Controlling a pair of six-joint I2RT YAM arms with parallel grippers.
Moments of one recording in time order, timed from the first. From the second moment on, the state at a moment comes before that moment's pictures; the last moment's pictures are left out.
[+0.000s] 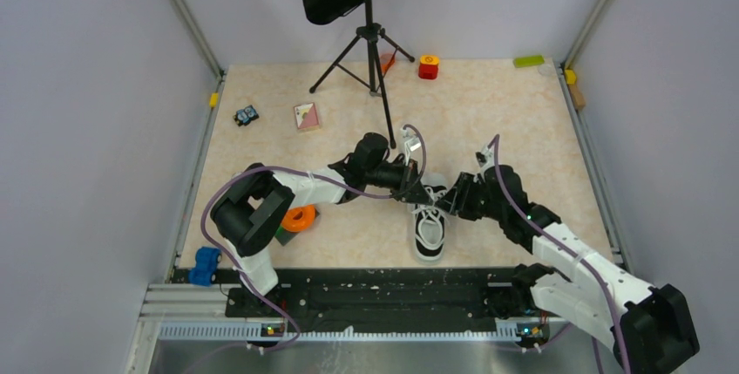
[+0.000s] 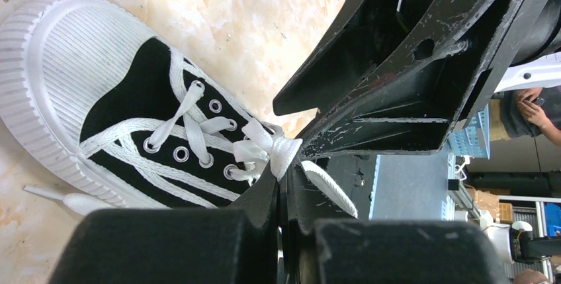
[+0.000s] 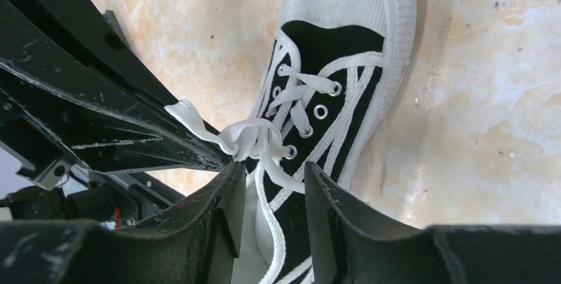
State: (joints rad) left arm -0.76 1.78 0.95 0.37 0.78 -0.56; right arm 0.51 0.87 0.45 -0.19 -0.18 0.74
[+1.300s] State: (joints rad) left arm -0.76 1.78 0.95 0.38 0.79 -0.57; right arm 0.51 0.94 0.45 -0.19 -0.22 0.65
